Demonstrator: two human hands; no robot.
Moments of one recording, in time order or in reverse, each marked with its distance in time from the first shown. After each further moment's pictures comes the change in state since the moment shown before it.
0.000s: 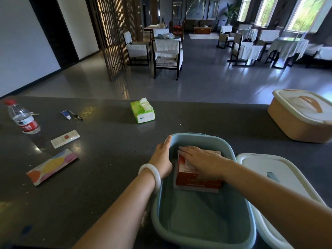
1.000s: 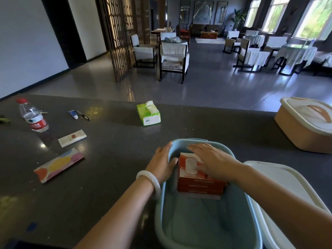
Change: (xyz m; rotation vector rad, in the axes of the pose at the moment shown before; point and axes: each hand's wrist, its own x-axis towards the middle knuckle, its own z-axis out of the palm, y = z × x) left_hand -0.005 -0.016 -0.014 -0.019 0.115 0.076; right_hand -0.008 -0.008 -0.036 0.254 0.145 0.168
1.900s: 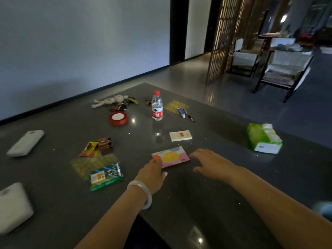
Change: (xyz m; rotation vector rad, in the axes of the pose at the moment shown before) left_hand -0.131 -0.230 -0.210 0.293 0.231 -0.568; right_hand 0.232 -0.285 0.073 0.000 -0.268 -0.431
